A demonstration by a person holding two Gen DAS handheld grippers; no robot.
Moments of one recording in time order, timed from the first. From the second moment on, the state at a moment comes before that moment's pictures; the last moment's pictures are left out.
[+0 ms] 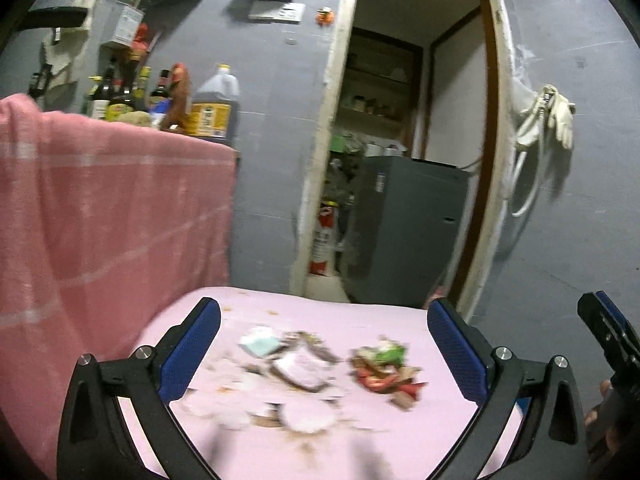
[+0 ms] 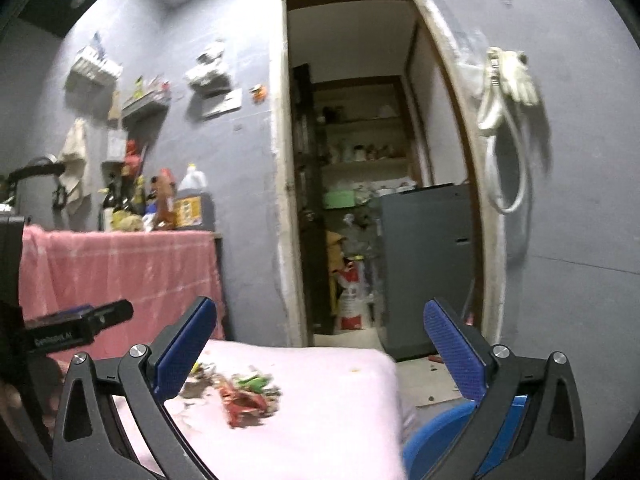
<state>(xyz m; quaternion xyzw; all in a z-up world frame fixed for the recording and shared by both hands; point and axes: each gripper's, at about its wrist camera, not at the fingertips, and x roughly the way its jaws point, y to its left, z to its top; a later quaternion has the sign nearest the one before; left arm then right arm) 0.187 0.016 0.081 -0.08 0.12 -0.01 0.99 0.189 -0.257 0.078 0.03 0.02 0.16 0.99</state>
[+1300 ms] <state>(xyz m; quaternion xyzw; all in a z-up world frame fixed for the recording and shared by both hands) 0.289 0.034 0.015 -0.08 0.36 -0.11 0.92 0.276 -0.195 0.001 0.01 0.31 0.24 0.92</state>
